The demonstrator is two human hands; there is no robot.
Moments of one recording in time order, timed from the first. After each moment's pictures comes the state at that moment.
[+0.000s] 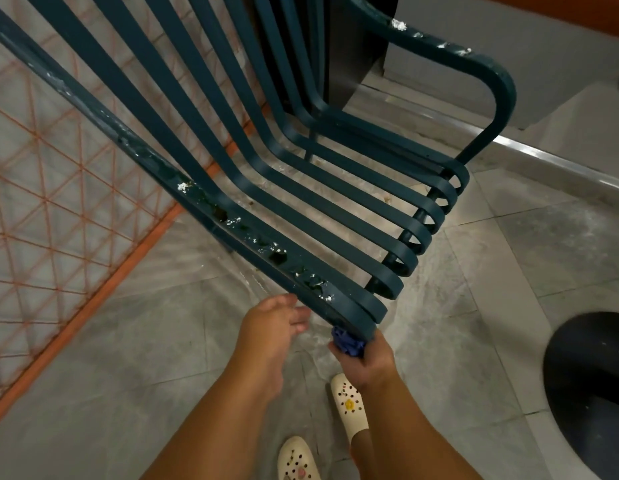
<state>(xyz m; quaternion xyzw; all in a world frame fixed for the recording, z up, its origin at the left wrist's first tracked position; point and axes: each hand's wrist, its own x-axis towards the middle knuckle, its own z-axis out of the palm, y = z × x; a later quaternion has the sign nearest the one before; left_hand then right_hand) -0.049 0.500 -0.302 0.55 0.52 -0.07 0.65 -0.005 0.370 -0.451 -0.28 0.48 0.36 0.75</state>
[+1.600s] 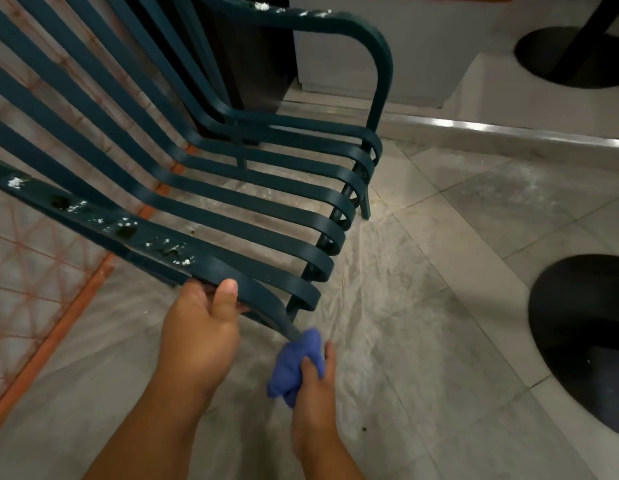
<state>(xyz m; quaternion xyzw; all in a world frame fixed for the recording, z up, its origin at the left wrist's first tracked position) -0.043 0.449 -0.378 0.81 0.33 0.09 0.48 -0.079 0.347 -0.543 -0.69 0.18 0.20 0.68</state>
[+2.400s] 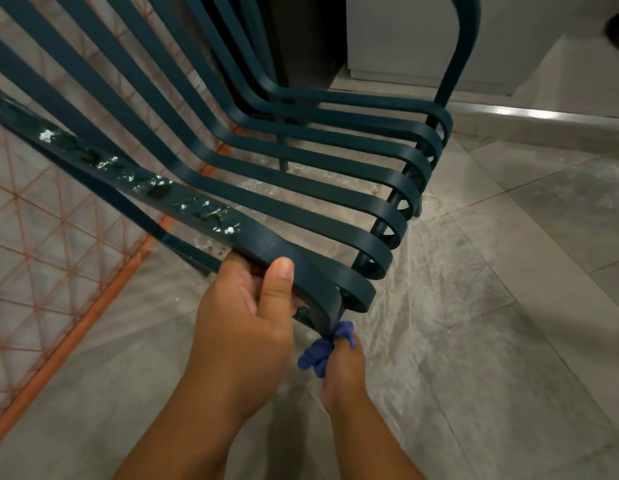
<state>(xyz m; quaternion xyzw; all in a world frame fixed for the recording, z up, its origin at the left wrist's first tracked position) -0.043 0.456 -0.396 0.80 0.24 0.15 0.53 -0.025 0.386 -0.587 -0.51 0.29 0.28 0.76</state>
